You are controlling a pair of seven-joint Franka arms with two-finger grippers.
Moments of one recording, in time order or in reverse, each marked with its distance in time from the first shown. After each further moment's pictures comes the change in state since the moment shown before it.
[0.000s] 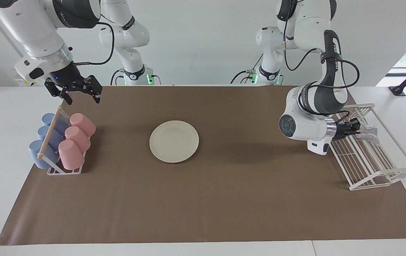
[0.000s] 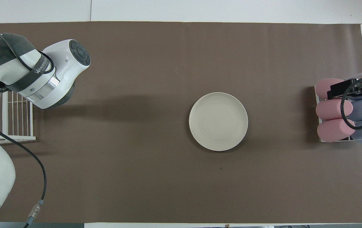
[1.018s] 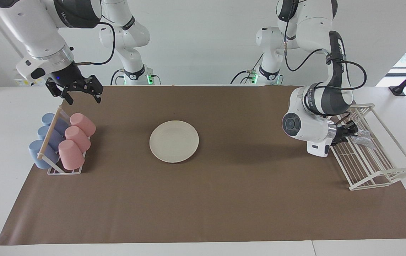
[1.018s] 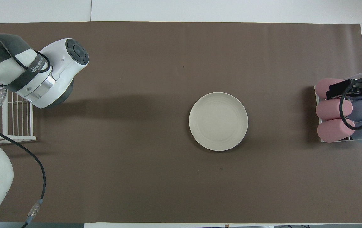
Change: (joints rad) left arm 0.010 0.001 0.000 0.001 -0.026 0.052 -0.083; right arm 0.002 0.000 0.001 0.000 0.000 0.000 0.000
